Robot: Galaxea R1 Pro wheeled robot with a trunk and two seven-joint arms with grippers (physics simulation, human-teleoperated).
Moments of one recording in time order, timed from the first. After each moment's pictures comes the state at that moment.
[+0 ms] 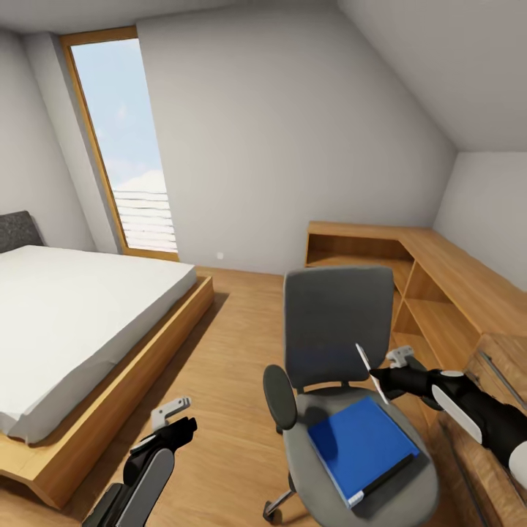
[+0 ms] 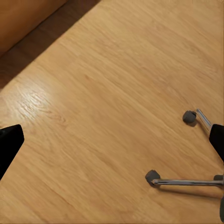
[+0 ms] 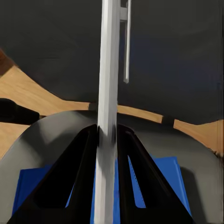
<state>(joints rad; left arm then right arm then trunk) -0.22 0.03 -0.25 -1.39 0.72 0.51 0.77 -0.72 -0.52 0.56 -0.78 -0.57 0.32 0.43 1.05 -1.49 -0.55</state>
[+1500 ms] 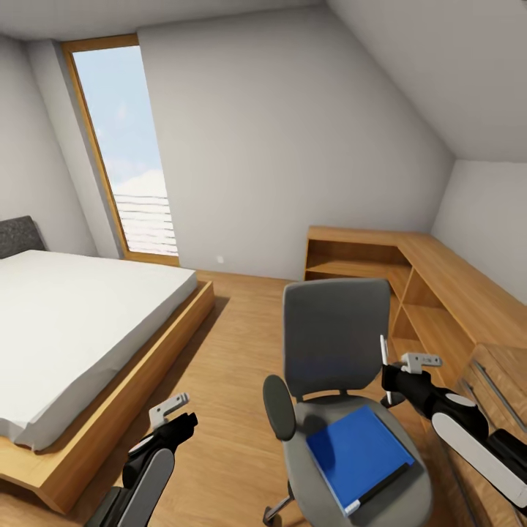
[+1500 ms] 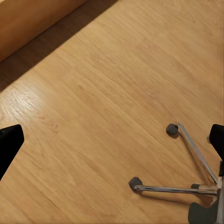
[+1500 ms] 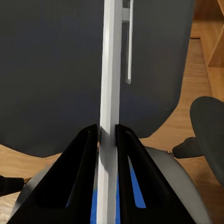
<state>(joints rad) -0.20 -0.01 -0.22 -1.44 0.71 0.48 0.77 -0.44 -0.63 0.56 -1.46 -0.98 0.32 -0.45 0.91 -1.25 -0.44</state>
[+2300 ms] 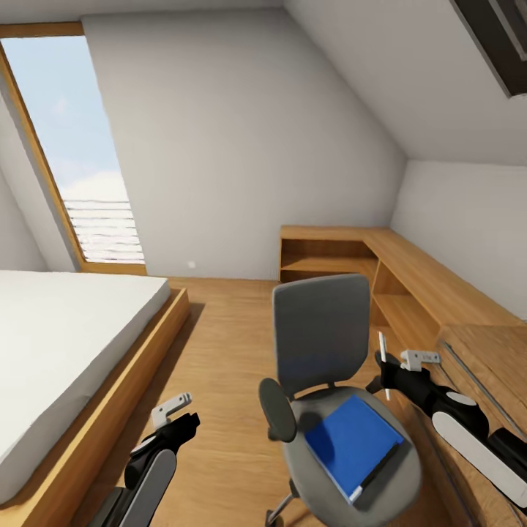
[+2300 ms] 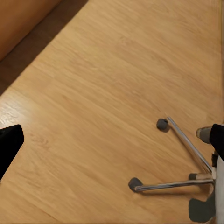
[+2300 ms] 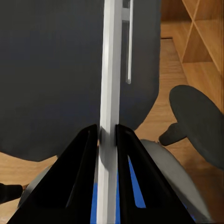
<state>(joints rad) -0.20 -0.01 -0.23 -1.44 0.71 0.48 0.77 -0.44 -0.63 0.55 -1.49 -0.97 0.32 -0.45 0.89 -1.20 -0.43</state>
